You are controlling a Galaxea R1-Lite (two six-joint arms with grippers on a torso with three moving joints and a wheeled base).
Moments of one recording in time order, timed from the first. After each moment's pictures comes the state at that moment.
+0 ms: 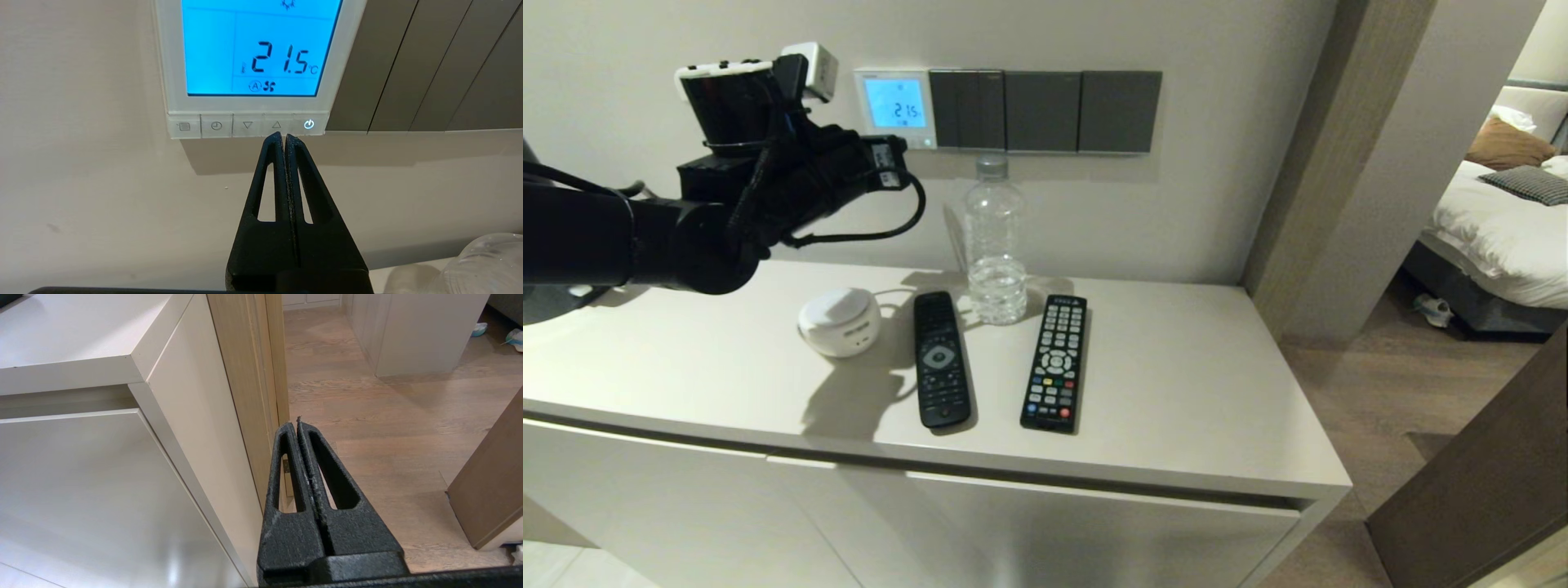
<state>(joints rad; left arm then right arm) -0.29 1.93 -1.46 -0.60 -0.07 -0.10 0.00 0.00 0.00 -0.01 -0.01 0.04</state>
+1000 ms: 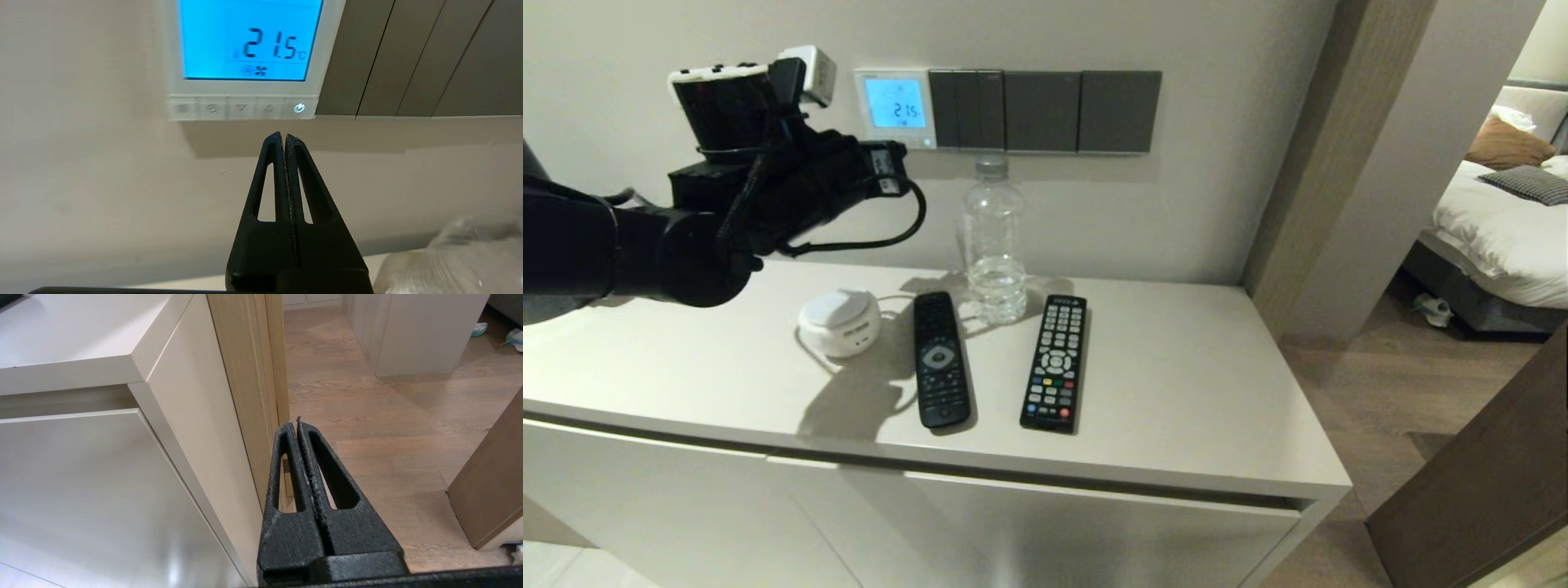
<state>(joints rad) -0.30 1.88 -1.38 -0.63 -0.04 -0.09 0.00 0.00 0.00 -0.01 -0.01 0.04</state>
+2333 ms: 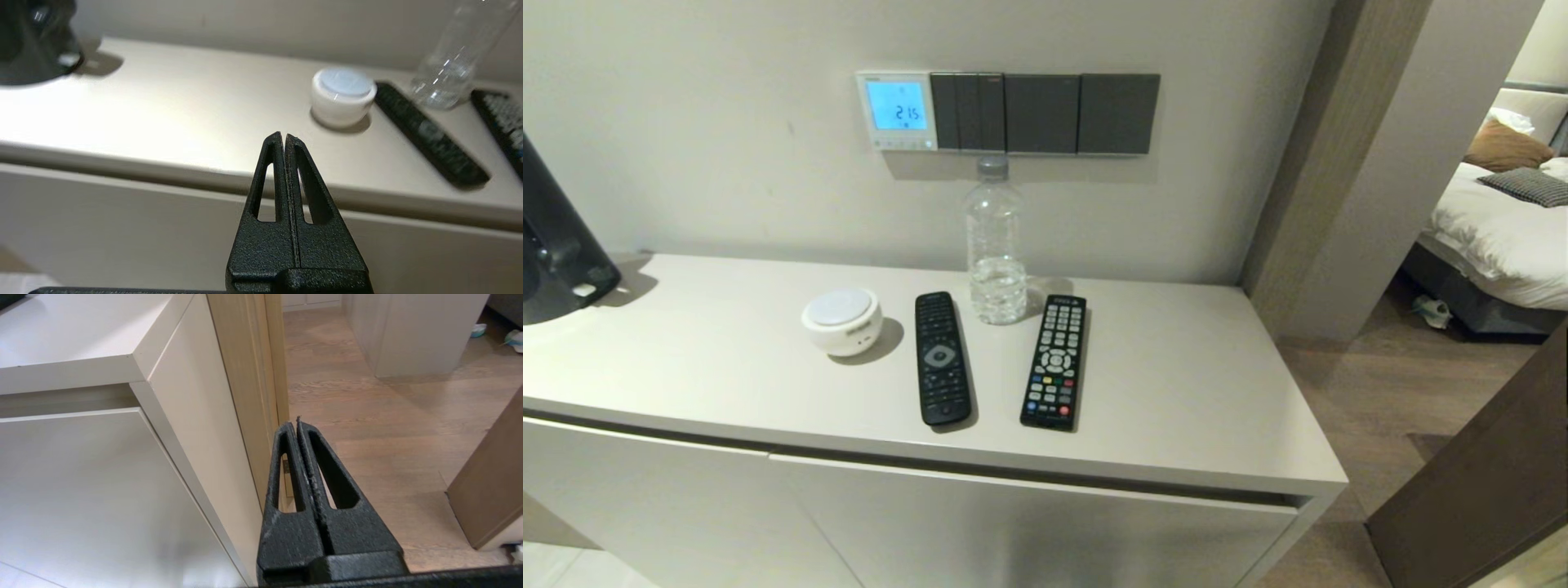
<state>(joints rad) -0.09 0.62 -0.41 -0.23 0.06 -0.05 0.00 0.00 0.00 -0.01 -0.01 0.04</state>
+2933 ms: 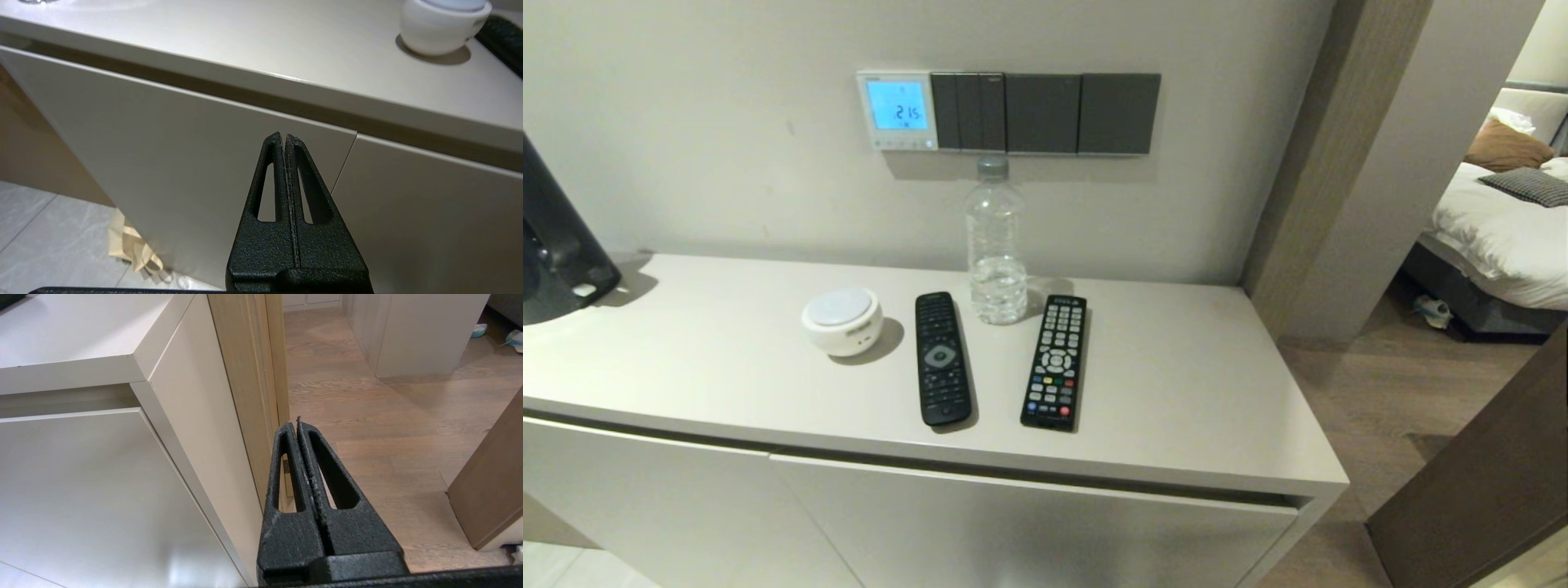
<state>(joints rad) -0.08 0.39 -0.22 -0.10 0.25 -0.06 0.00 0.00 0.00 -0.01 -0.01 0.04</state>
